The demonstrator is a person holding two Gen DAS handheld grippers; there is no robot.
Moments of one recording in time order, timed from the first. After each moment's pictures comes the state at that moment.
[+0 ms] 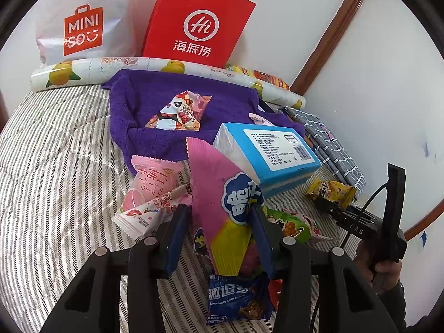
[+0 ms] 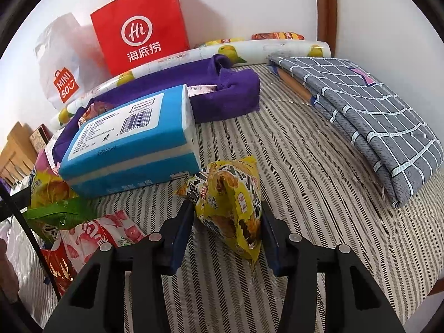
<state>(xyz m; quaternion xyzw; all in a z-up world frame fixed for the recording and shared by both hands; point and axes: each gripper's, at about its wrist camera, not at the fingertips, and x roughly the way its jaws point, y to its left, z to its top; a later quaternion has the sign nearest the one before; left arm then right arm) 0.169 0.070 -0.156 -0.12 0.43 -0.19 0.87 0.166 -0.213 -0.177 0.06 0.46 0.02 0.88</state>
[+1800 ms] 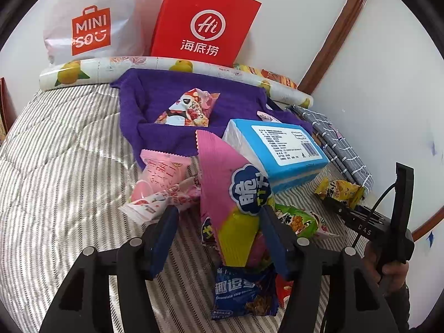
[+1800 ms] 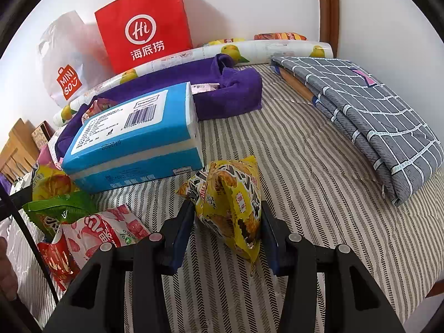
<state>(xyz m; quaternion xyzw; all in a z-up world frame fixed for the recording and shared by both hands) 0.165 0.070 -0.161 -0.12 0.43 -0.17 0.88 0.161 -0.212 -0.177 0.05 0.46 0.02 0.89</state>
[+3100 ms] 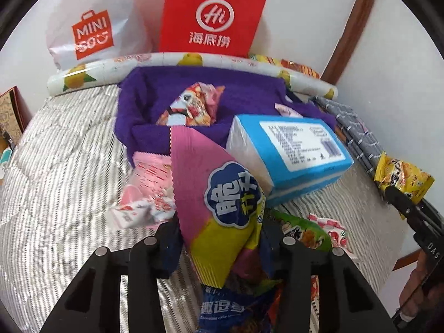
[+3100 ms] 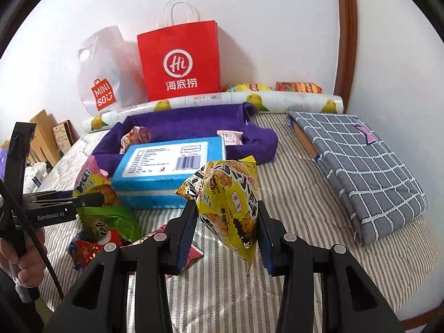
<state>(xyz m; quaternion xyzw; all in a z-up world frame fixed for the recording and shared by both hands) 0.179 0.041 -0.153 -0.08 0.45 -0.10 0.88 0.135 -0.197 -0.106 0.00 0.38 0.07 0.92</state>
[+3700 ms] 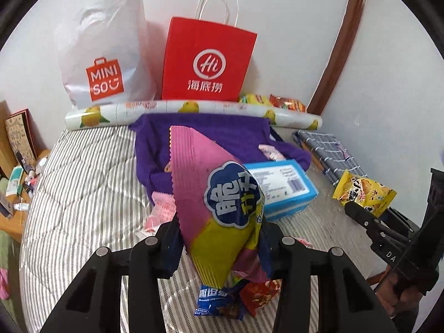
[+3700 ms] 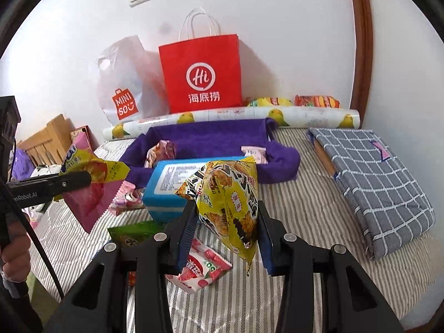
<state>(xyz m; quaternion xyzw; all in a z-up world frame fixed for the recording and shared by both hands) 0.156 0.049 -0.072 -0.08 0.40 -0.10 0.91 0.134 -0.179 -0.081 0.01 0.36 0.11 0.92</state>
